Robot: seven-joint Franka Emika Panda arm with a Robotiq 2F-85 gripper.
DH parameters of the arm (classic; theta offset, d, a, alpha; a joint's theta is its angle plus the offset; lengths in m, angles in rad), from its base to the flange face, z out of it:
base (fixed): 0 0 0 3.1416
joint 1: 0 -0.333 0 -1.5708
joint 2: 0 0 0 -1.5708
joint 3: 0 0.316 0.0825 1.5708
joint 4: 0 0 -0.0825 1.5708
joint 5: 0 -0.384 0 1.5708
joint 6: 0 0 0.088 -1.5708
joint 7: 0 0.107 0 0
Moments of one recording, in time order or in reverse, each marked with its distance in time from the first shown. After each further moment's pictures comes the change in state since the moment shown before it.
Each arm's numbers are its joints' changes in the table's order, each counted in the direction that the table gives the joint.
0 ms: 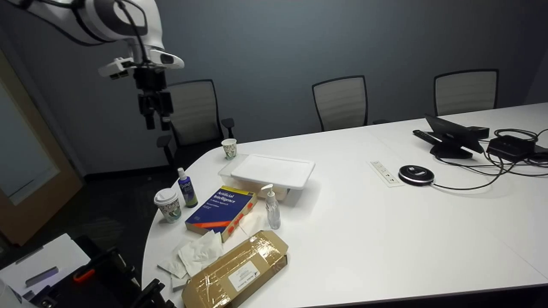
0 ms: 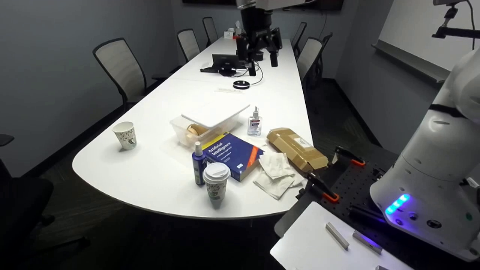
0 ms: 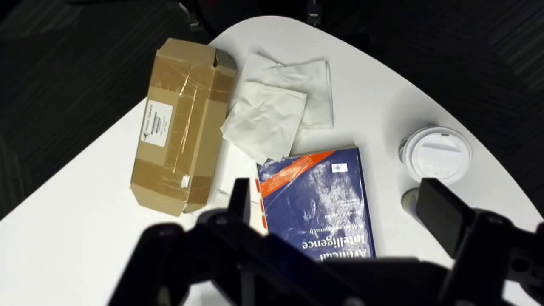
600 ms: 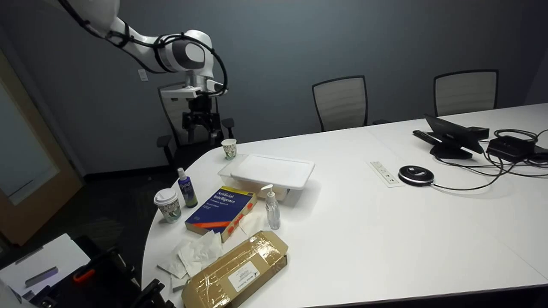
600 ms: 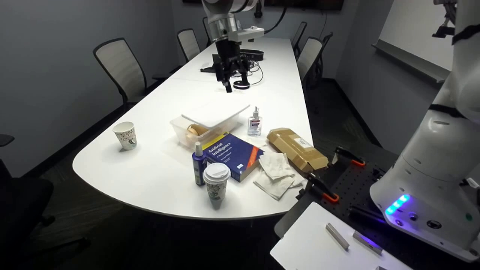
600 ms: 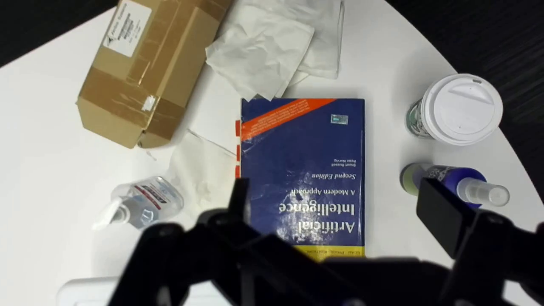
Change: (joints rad) arm 0.001 -0.473 -0.058 0.394 0.026 -0.017 -0.233
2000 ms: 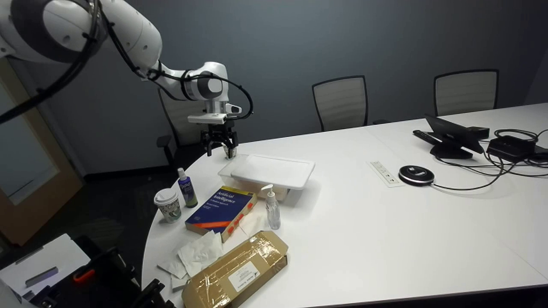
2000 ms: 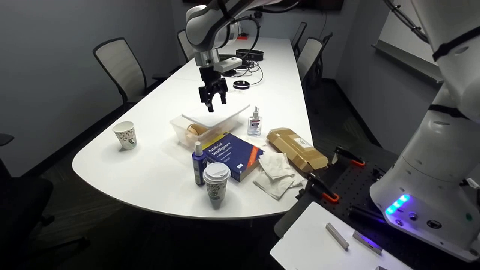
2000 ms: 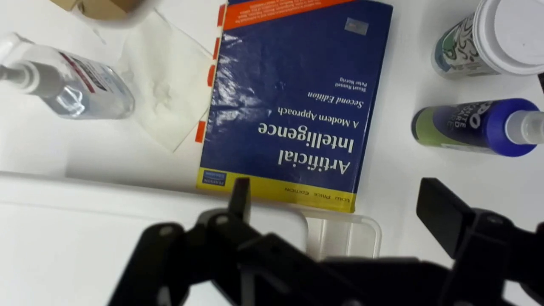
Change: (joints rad) arm -0.028 -0.331 -0.008 0.265 0.014 -0.148 -0.159
